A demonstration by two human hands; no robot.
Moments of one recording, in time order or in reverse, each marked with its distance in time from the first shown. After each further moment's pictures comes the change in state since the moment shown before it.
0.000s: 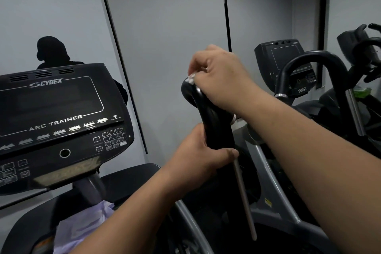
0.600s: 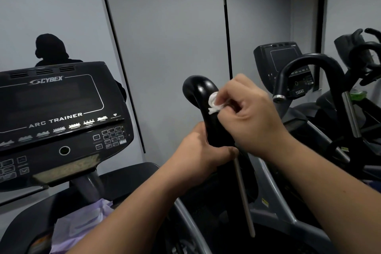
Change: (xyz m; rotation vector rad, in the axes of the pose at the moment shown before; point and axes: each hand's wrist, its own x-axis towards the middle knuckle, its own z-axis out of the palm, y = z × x) left_hand 0.002 -0.003 -0.001 0.056 0.052 -0.009; right_hand -0.078 0.019 -0.003 0.142 0.192 -0.107
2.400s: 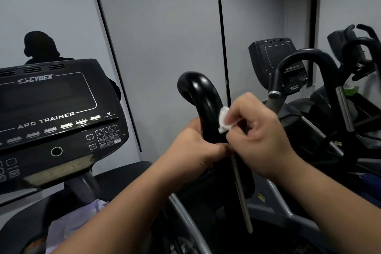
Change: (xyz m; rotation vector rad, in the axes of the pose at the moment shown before) left_hand -0.001 0.006 0.000 -0.150 -0.044 -0.048; right_hand -0.039 0.011 -0.005 0.123 -0.002 0.033
